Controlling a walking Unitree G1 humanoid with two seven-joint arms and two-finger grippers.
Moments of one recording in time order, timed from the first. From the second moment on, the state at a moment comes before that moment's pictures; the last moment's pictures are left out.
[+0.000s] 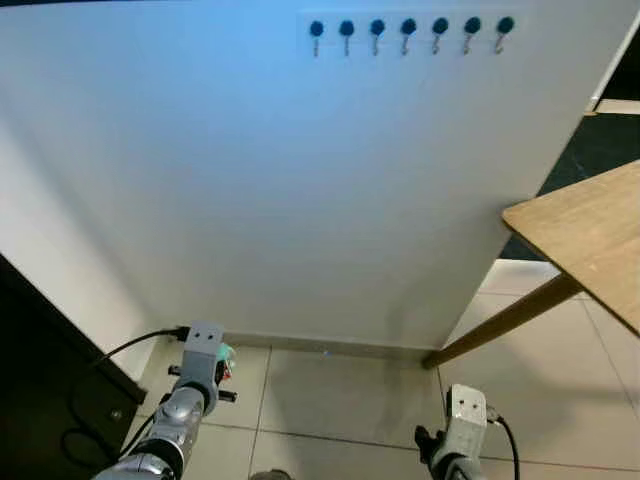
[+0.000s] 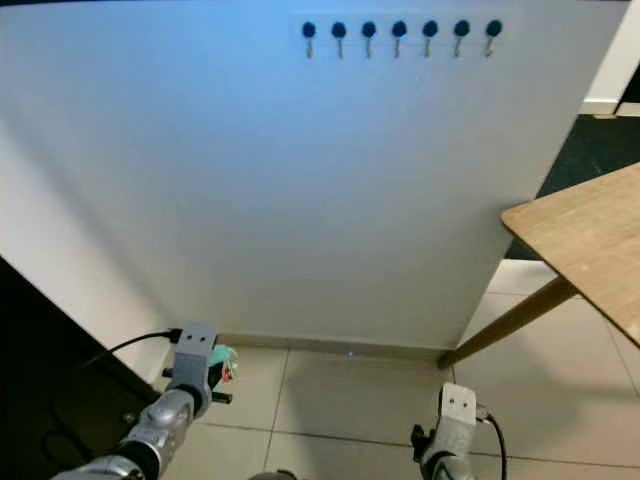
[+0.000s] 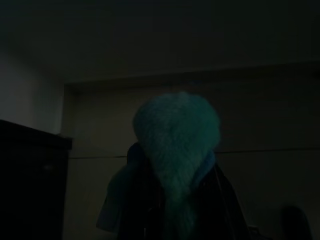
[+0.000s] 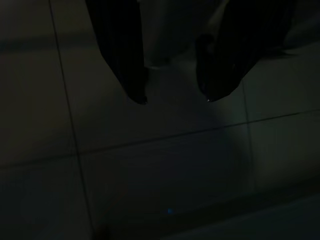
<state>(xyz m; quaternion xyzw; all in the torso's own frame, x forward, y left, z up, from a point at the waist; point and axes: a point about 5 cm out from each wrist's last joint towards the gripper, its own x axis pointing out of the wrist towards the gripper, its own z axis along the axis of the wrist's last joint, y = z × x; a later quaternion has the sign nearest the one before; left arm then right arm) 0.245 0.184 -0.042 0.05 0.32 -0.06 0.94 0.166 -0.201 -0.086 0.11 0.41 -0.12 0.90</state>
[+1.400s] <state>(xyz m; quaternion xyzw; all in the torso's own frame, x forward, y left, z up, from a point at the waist) 0.251 0.184 -0.035 0.01 0.29 -0.05 0.96 0.171 -0.205 -0.083 0.11 0.40 -0.12 0.90</state>
